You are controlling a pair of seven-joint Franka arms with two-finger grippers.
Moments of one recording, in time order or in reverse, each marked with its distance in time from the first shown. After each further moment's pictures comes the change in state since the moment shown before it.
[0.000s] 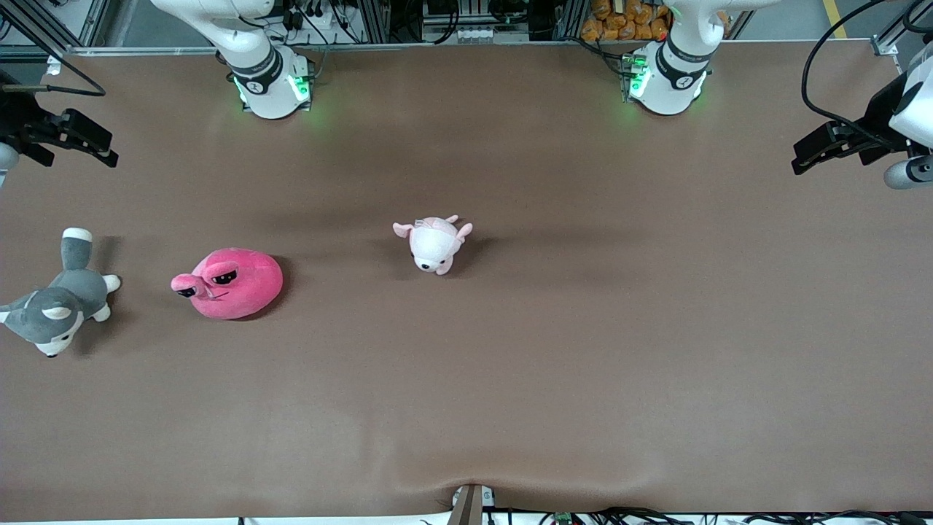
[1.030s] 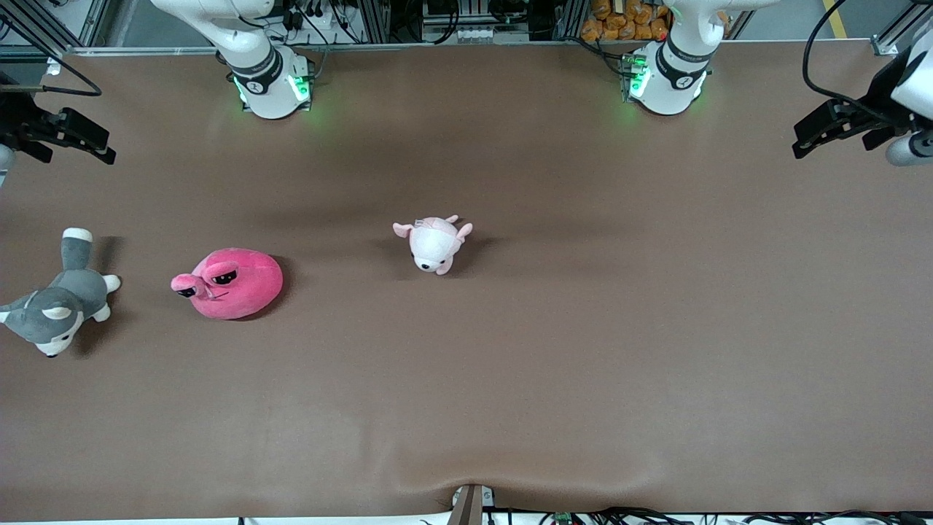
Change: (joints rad) left arm 0.003 -0.028 -0.021 0.035 0.000 -0.033 0.021; right arm 0.000 0.000 -0.014 0.000 -0.001 -0.027 0.000
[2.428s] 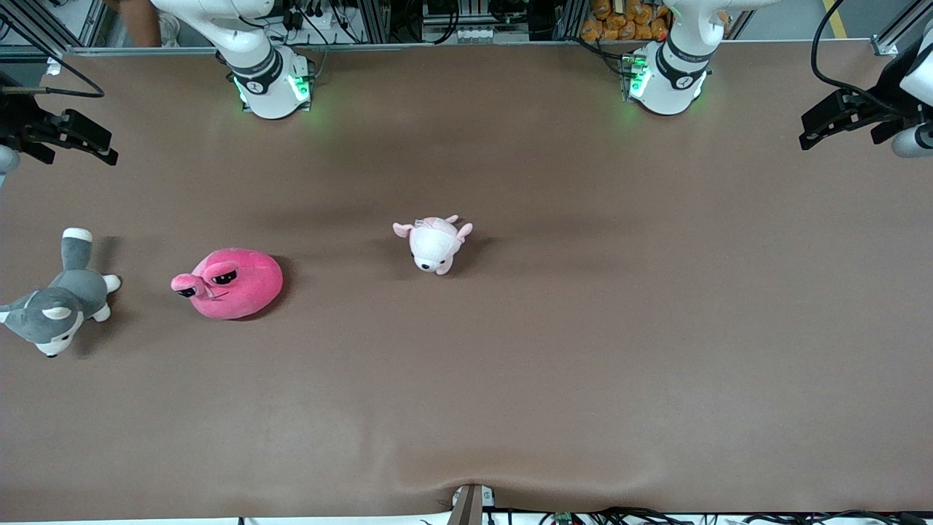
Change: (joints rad) left arm 0.007 0.000 0.003 0.008 0.000 -0.037 0.043; right arm 0.000 0.007 0.004 0.000 0.000 0.001 0.000
